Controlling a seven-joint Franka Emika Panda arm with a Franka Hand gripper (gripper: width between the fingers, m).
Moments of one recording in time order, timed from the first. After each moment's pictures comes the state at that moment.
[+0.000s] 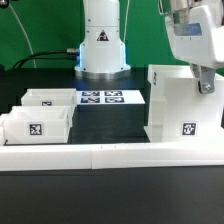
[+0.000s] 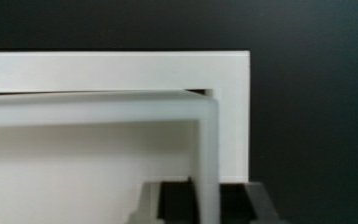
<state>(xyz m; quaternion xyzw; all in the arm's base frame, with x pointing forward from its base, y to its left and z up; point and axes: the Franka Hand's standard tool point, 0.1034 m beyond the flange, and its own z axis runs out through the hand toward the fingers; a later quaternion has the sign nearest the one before) 0.630 0.115 0.102 -0.71 0.70 0.03 0.11</state>
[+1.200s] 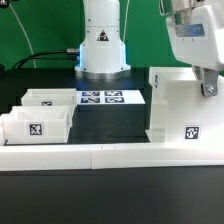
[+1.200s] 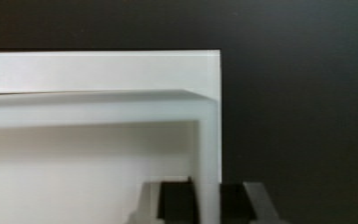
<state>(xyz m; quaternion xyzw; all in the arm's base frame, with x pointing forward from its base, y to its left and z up) 0.645 0.114 0.102 -0.70 0.70 0.02 0.12</state>
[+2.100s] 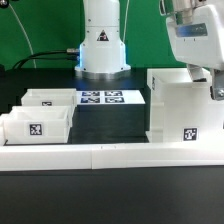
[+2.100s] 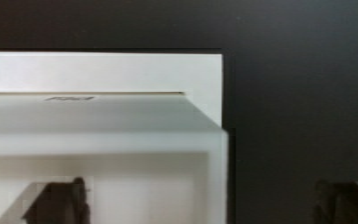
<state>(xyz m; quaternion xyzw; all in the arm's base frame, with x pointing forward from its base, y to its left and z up) 0.644 0.116 0.102 -0.71 0.69 0.02 0.12</state>
